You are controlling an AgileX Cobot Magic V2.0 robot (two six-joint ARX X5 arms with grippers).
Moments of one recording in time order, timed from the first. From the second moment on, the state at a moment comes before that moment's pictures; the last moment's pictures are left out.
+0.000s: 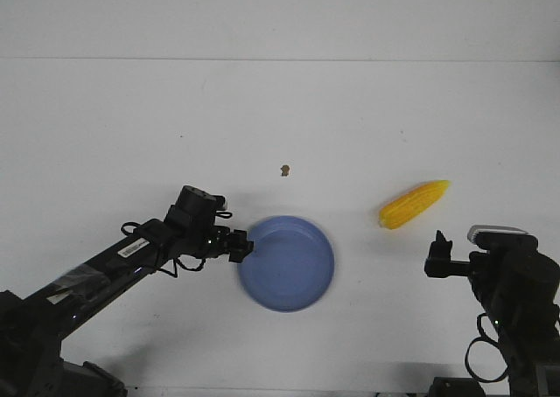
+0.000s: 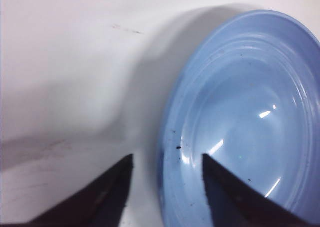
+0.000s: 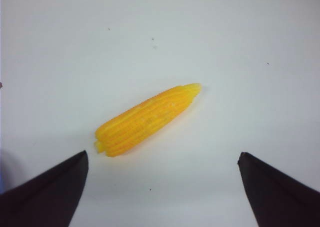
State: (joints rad) left arm -0.48 1.54 0.93 -0.26 0.40 -0.36; right arm -0.03 0.65 0.87 -0.75 -0.03 0.08
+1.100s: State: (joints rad) left arm -0.16 1.03 0.93 -0.42 0.00 -0.06; right arm -0.03 0.91 0.87 -0.59 -0.03 0.29
